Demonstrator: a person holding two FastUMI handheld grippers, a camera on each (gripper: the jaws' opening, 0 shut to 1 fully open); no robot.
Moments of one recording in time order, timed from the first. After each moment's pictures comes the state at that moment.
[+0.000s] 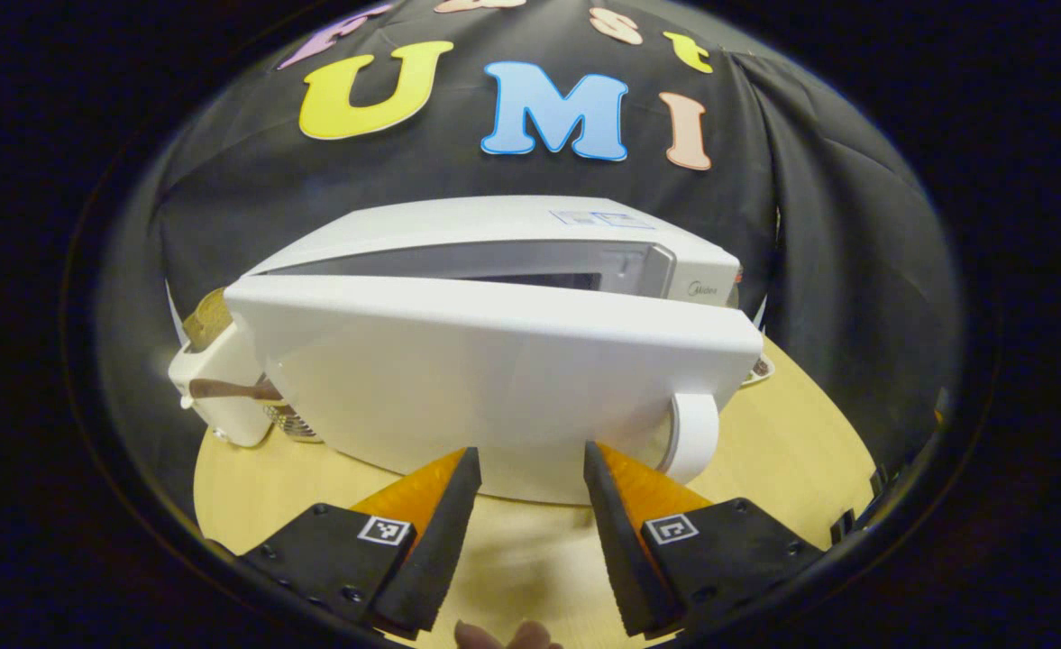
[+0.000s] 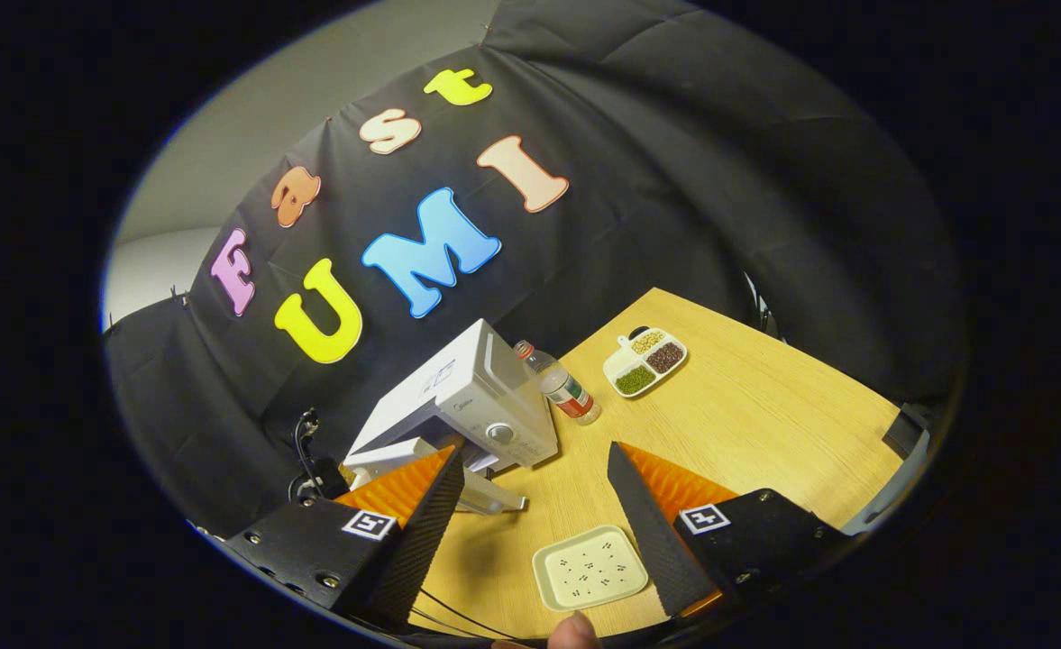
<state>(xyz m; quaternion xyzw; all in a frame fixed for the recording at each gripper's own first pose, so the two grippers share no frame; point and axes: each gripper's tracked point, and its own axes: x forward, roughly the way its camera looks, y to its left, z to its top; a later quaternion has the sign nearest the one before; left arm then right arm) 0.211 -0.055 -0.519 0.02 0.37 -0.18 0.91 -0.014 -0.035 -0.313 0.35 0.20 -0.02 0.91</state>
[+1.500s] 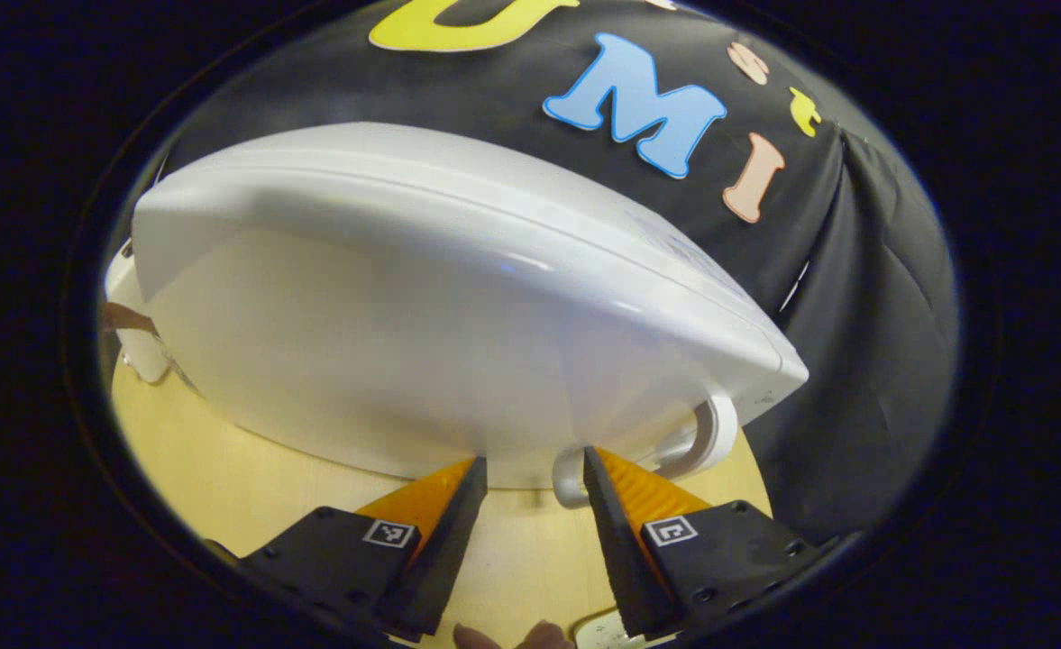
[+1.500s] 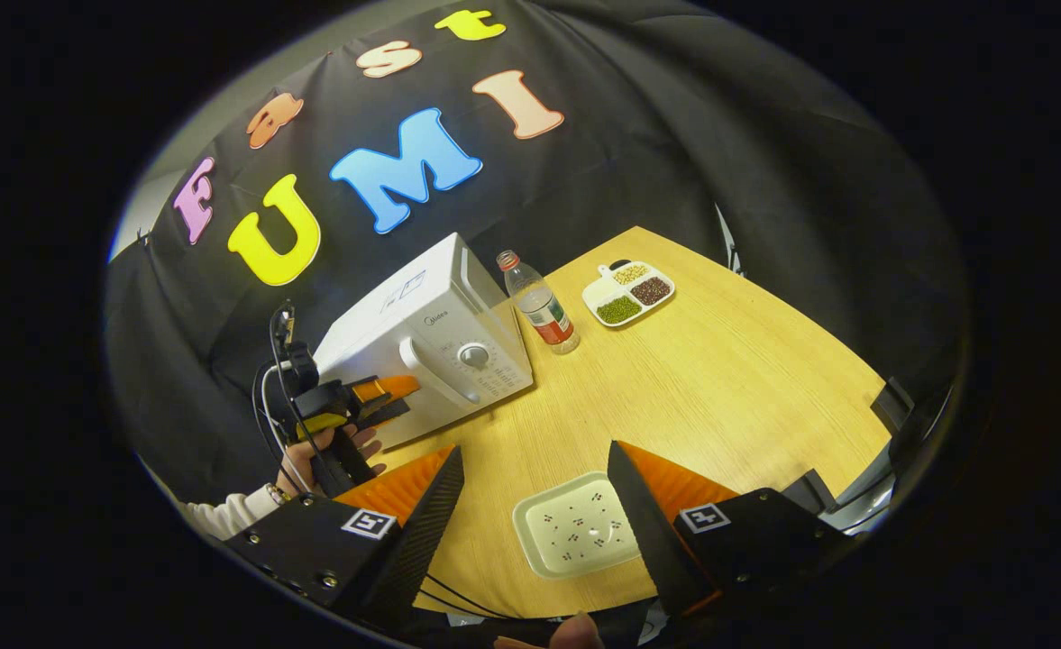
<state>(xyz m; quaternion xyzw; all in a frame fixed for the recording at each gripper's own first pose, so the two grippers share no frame) 0.279 -0.091 -0.558 -0.17 0.44 -0.19 0.86 -0.025 0.029 -0.352 0.29 0.32 -0.06 0.90</state>
